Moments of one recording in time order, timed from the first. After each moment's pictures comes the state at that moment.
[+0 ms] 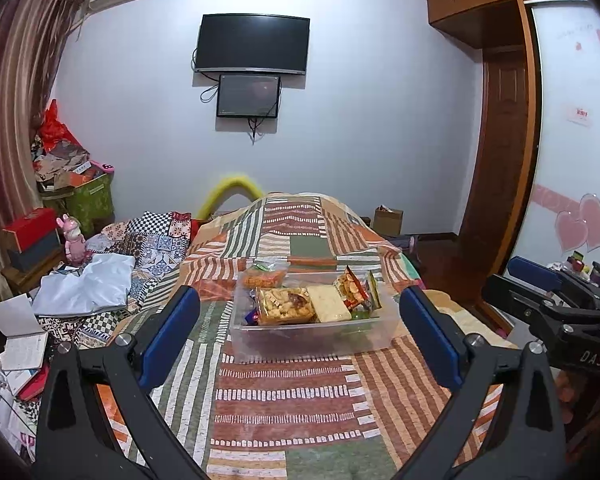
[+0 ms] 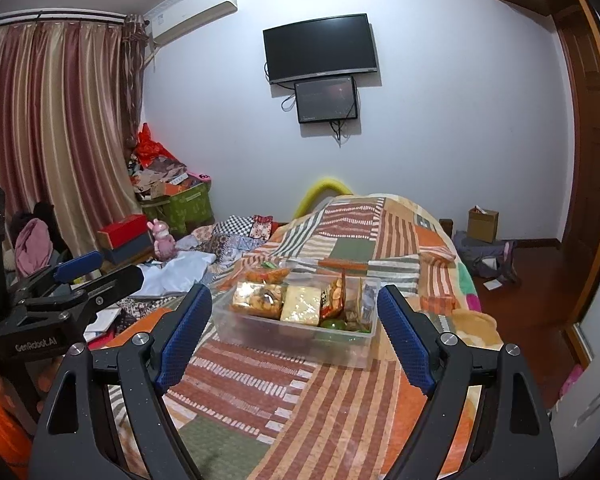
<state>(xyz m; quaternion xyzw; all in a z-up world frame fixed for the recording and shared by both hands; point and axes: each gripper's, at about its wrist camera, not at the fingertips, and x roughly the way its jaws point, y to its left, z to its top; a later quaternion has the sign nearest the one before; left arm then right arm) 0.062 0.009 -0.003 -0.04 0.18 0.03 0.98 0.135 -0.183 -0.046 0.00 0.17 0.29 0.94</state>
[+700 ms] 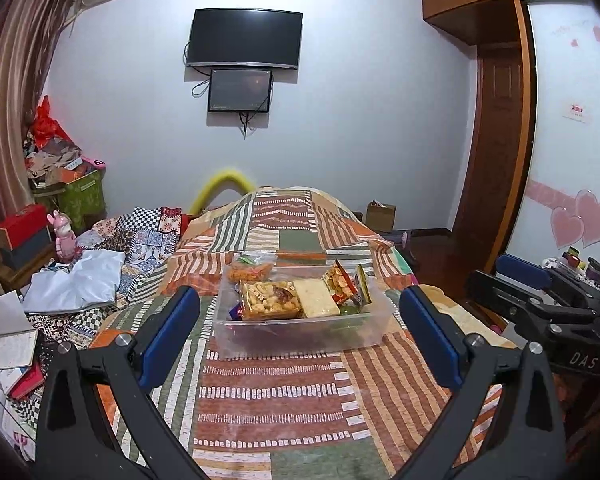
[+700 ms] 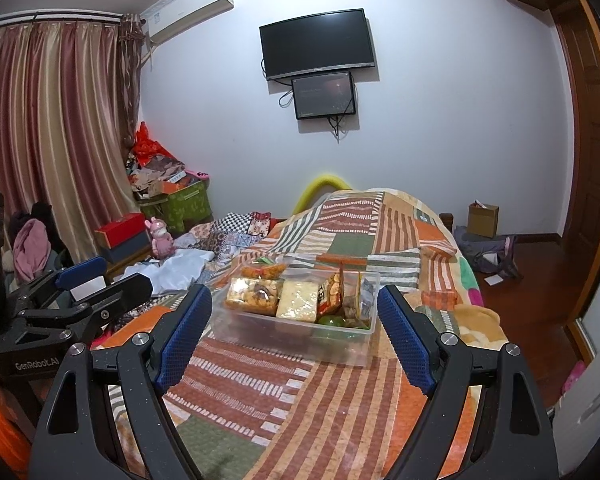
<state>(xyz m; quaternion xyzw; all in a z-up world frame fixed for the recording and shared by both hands) 0.071 0.002 -0.012 -0.05 0.19 0.02 0.98 0.138 -0.185 -0.050 0.00 0.18 0.29 0.94</state>
